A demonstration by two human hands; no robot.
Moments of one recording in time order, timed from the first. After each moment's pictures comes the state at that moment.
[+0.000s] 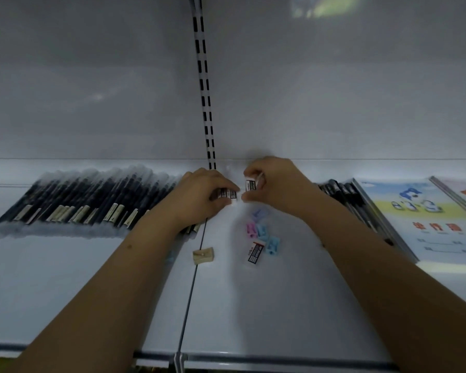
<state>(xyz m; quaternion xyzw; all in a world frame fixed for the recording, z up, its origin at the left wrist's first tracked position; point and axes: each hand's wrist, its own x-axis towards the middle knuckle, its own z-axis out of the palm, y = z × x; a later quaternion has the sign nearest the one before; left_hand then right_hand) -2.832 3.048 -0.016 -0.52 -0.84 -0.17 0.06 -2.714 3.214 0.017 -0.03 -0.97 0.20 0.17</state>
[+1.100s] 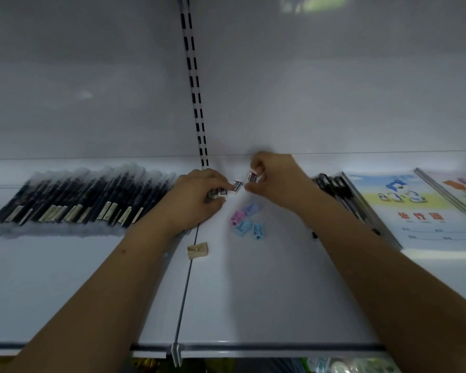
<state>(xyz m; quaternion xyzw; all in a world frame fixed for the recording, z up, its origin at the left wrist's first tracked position) -2.824 3.044 -0.025 -0.54 -0.81 -0.23 0.07 -2.709 3.224 0.007 -0.11 -0.95 0.20 0.20</state>
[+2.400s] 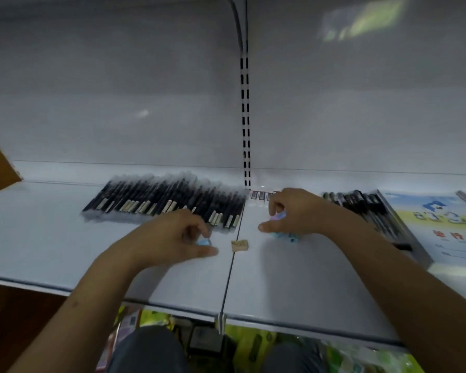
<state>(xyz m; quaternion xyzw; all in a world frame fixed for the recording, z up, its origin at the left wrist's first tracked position) -2.759 2.912 0.015 -0.40 -0.89 -0.19 -0.06 -2.693 3.192 0.013 -0.02 -0.99 0.16 0.00</state>
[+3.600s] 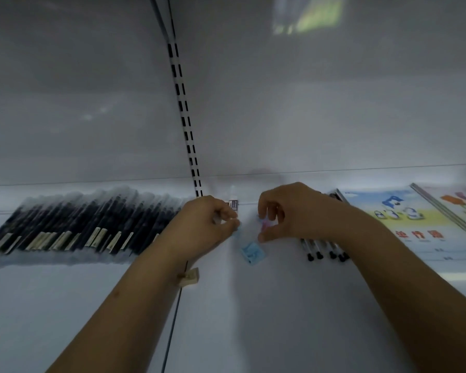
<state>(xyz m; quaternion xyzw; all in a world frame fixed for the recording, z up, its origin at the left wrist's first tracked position) -2.773 3.061 -0.002 -0.39 -0.85 -0.34 -0.06 -2.661 3.248 0.023 -0.02 -0.98 0.18 0.06</state>
